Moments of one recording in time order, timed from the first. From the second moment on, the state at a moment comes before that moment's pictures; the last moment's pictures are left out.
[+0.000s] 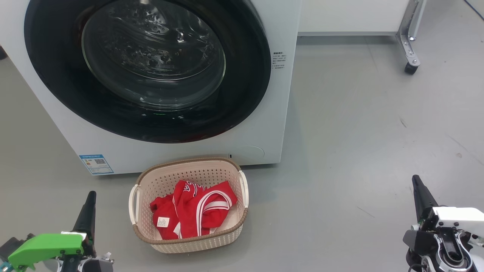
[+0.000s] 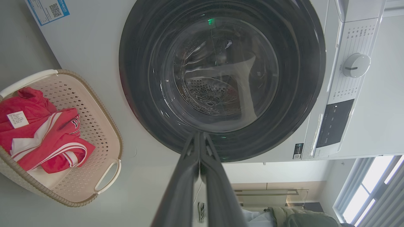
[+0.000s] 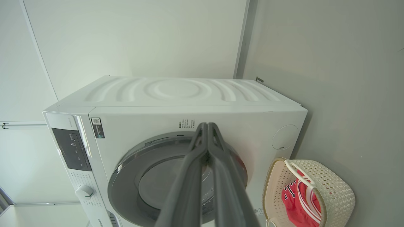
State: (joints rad) left arm -0.06 0.04 0.08 0.28 -1.60 -0.12 0.11; right arm -0.05 -0.08 -0.07 0.28 1.66 0.12 0.06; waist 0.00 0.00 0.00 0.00
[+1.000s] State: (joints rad) left arm -0.06 0.04 0.08 0.28 -1.60 -0.12 0.11; right arm -0.05 -0.08 -0.08 0.28 1.66 0.12 0.06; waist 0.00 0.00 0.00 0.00
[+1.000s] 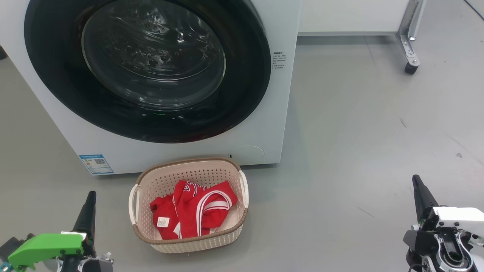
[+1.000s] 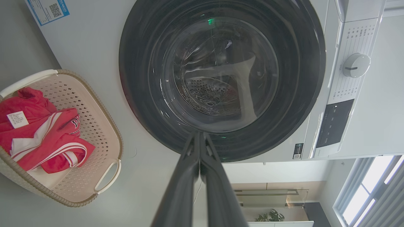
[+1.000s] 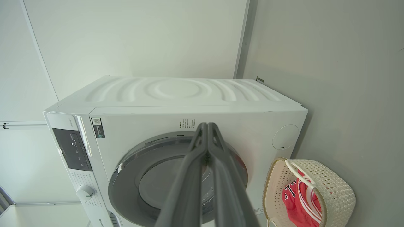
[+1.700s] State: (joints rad) left arm -0.06 0.04 0.08 0.28 -1.60 -0.12 0.11; right arm -0.05 -0.08 -0.08 0.28 1.66 0.12 0.06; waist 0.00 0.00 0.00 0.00
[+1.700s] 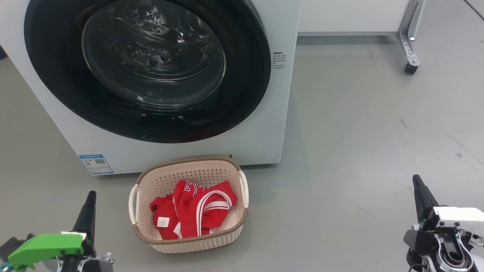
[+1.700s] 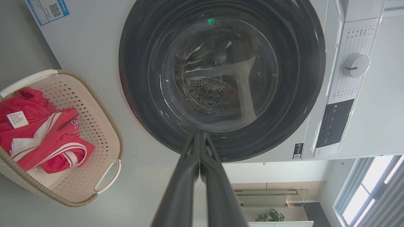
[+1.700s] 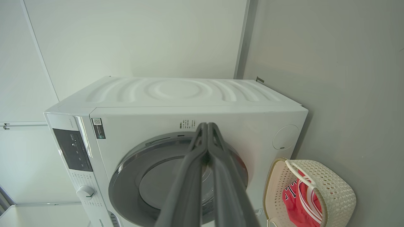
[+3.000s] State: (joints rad) left arm -0.06 0.04 0.08 0.28 -1.60 -0.12 0.11; right arm -0.05 -0.07 -0.08 0.28 1.66 0.12 0.07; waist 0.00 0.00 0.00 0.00
